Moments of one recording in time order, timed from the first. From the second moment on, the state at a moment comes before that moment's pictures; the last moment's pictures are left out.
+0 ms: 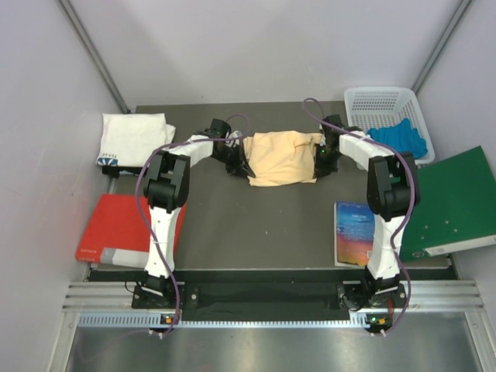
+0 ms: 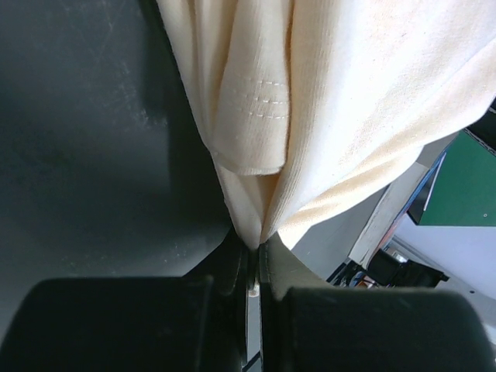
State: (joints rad) left arm -0.29 2.32 1.74 -0.58 0.70 -0.52; right arm 0.21 2.06 1.53 -0.72 -0.11 0.33
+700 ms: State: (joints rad) left arm -0.24 2.22 1.79 -0.68 0.61 -0.44; right arm 0.20 1.91 1.56 -0.76 0.04 0.22
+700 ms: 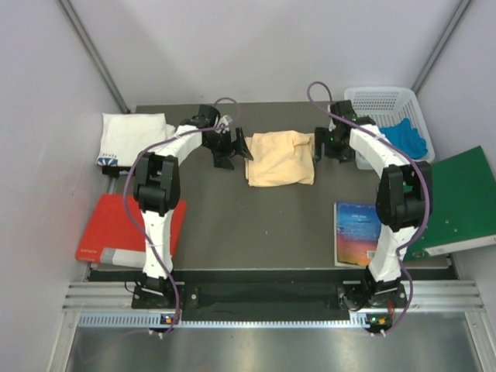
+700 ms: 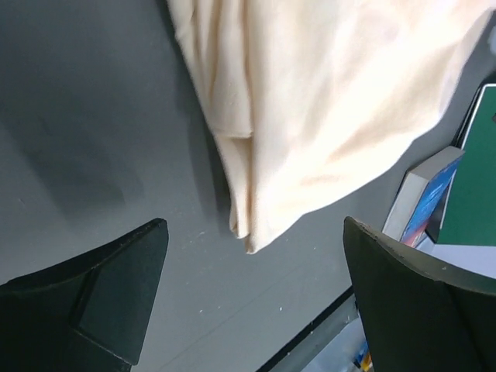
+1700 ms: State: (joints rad) left arm -0.24 2.53 2.15 -0.34 0.70 -0.77; right arm 0.20 2.25 1.92 -0.60 -0.21 0.27
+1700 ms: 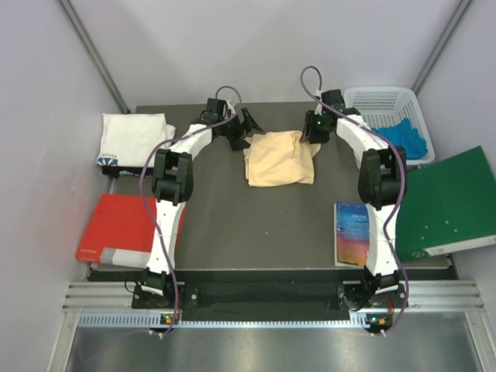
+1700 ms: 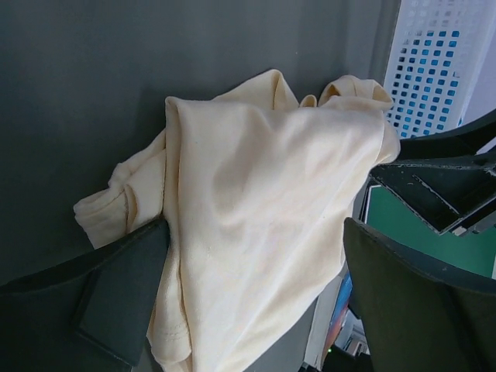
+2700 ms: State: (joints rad) left arm -0.17 2.54 1.97 -0.17 0.80 -0.84; right arm 0.14 2.24 1.93 -0.48 -0.24 0.43
